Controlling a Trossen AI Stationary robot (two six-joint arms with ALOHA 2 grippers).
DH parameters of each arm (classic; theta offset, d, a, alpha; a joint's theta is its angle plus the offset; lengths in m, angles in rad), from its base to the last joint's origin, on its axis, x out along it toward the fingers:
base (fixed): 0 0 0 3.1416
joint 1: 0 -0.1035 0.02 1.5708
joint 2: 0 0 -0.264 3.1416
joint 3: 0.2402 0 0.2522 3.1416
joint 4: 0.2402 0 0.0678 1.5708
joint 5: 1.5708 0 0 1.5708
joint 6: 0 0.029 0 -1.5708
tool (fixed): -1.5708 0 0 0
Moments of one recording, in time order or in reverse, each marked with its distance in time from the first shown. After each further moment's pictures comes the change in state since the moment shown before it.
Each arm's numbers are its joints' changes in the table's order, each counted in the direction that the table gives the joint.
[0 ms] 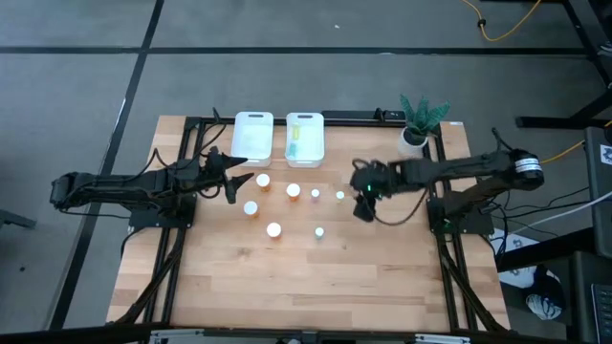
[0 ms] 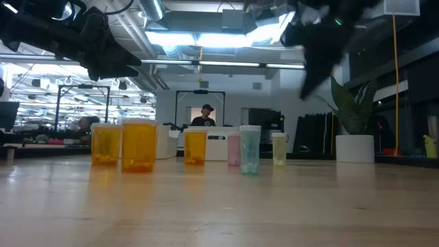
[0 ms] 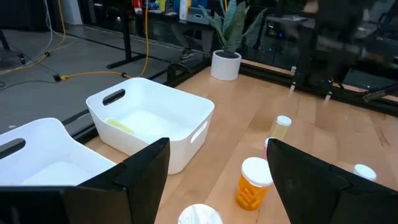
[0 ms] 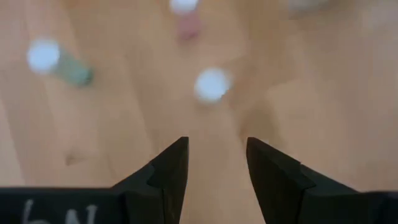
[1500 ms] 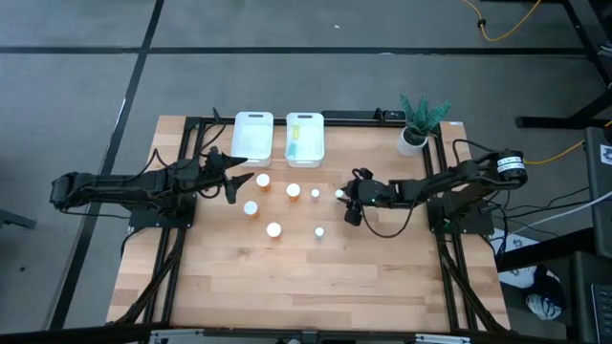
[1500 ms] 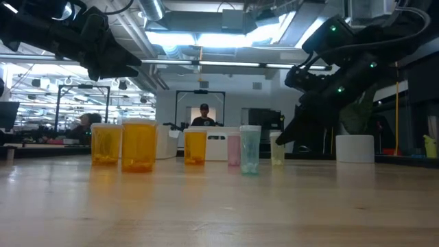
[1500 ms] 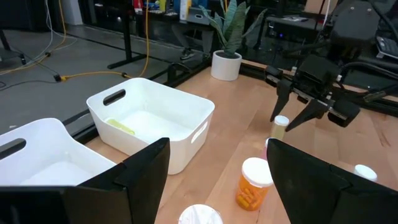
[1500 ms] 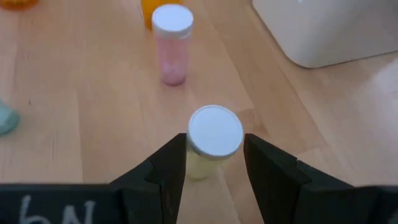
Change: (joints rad) left arm 0.000 0.000 0.000 -0.001 0.002 0.000; right arm 0.009 0.155 -0.469 -1.026 -0.126 -0.179
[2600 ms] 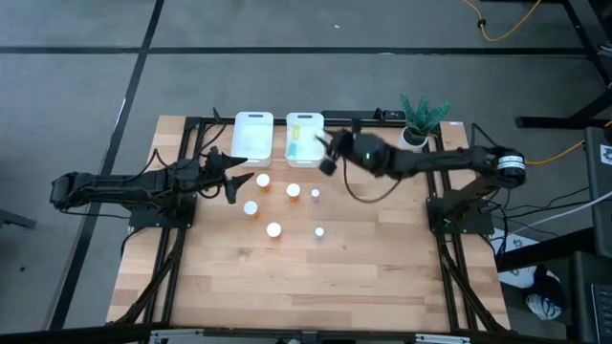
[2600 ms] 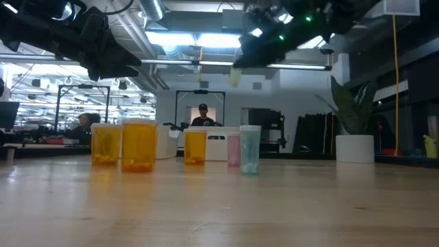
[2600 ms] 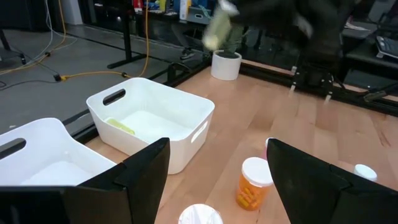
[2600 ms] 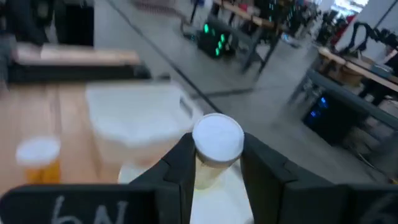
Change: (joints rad) left arm 0.000 0.000 0.000 0.001 0.000 0.000; right arm 0.202 -0.004 0.424 -0.053 -0.162 -0.317
